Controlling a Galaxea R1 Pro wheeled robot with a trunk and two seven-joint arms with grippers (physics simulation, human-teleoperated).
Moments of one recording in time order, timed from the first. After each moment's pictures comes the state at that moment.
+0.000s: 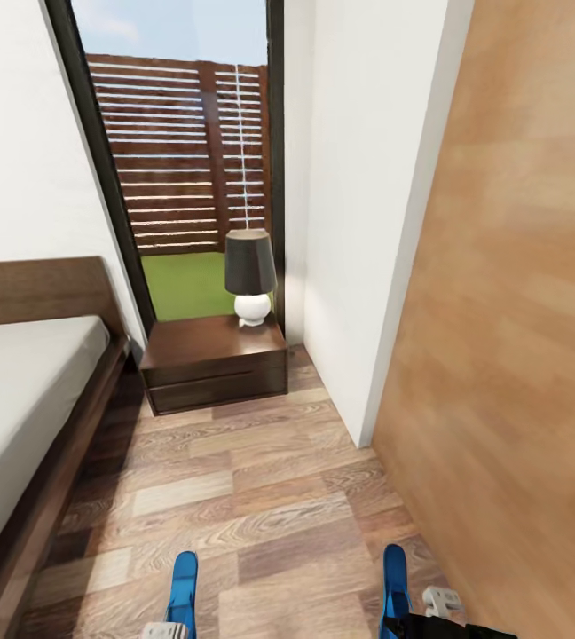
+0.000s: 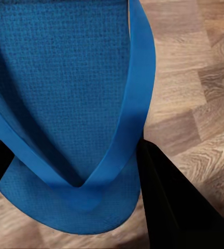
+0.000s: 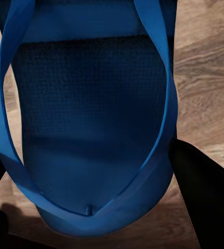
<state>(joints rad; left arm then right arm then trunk) -0.32 0.08 0.17 -0.22 -0.02 -0.11 -0.53 -0.57 -0.17 -0.21 0.08 0.05 -0.01 0.53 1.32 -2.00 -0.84</state>
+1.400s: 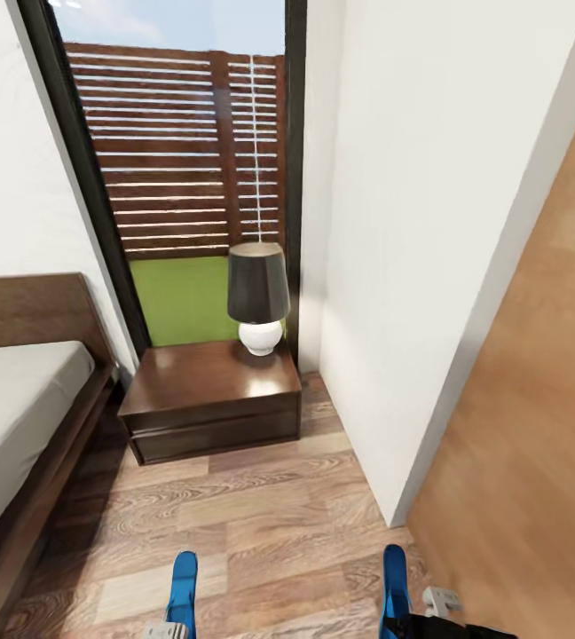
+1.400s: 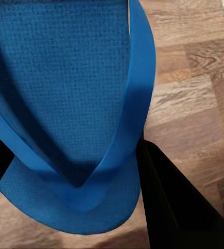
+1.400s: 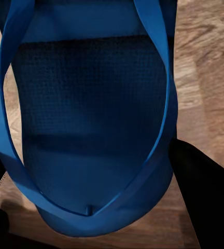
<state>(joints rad) -0.32 0.08 0.17 -0.22 -0.02 -0.11 -0.53 -0.57 -0.17 -0.21 0.08 0.05 -0.01 0.53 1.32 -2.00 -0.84</state>
